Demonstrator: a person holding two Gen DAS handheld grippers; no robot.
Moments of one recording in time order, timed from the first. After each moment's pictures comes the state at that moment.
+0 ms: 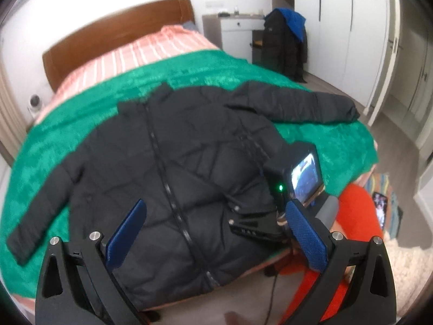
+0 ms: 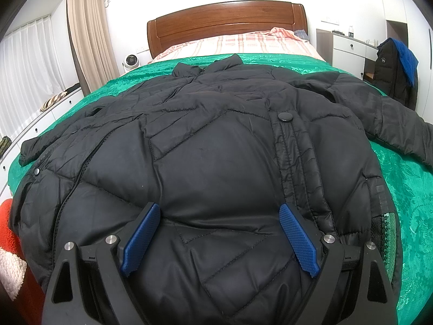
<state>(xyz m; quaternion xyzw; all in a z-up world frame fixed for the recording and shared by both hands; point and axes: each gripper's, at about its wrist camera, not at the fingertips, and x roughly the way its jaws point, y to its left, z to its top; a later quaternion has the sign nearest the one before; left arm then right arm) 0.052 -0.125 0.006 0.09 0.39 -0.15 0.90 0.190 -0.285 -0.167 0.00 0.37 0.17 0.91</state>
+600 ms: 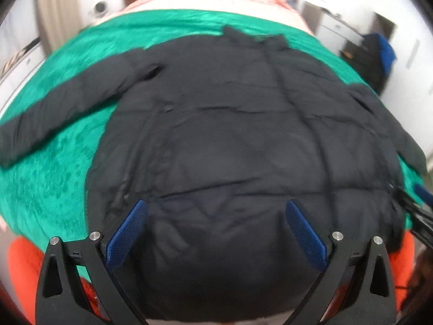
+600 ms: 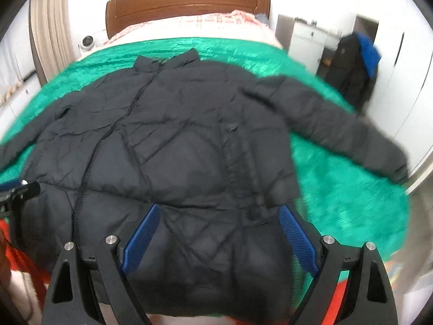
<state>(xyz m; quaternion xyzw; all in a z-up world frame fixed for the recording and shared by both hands) 0.105 0.040 -0.103 -0.08 0.47 0.03 0.88 0.176 -0.289 -0.089 -0.06 0.44 0.03 0.90</state>
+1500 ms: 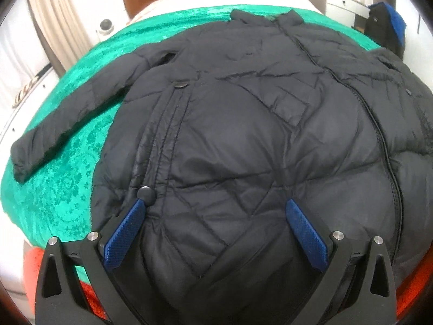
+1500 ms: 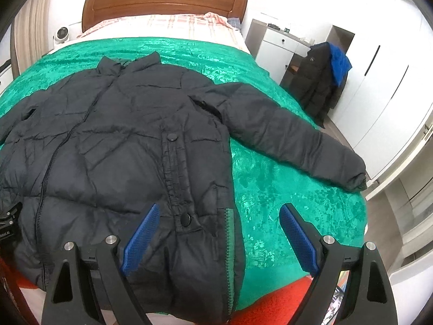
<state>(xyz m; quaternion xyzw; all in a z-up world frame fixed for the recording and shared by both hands) 0.110 0.032 -0.147 0.03 0.48 0.08 0.88 0.183 -0.320 -0.074 -0.11 0.44 -0.06 0.89</state>
